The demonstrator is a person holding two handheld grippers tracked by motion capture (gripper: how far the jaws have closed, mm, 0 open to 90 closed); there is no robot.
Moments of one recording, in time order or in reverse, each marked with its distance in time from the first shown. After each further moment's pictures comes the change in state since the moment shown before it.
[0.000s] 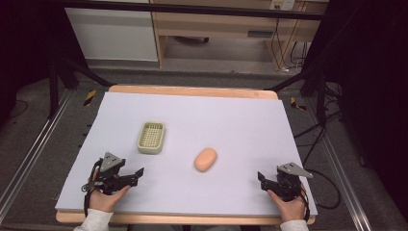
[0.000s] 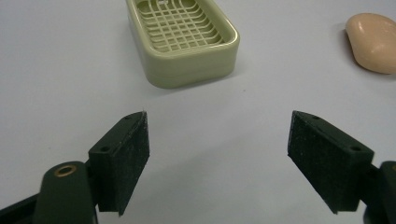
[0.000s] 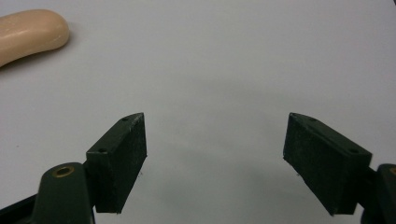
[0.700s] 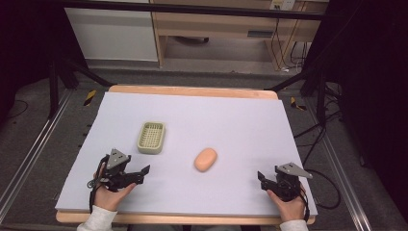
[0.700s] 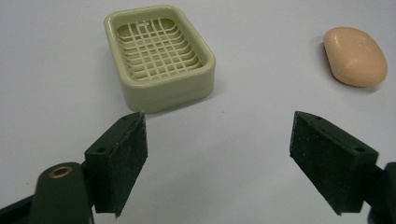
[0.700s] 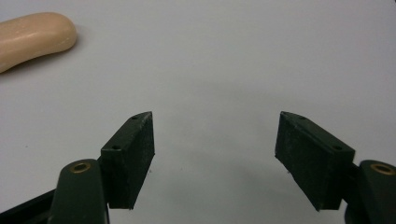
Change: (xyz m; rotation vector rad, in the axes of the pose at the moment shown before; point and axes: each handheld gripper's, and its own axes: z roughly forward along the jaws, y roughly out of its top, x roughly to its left) left arm -0.014 0.016 0.003 -0.021 -0.021 0.035; right arm 0.002 0.001 -0.001 -0.011 0.006 -0.012
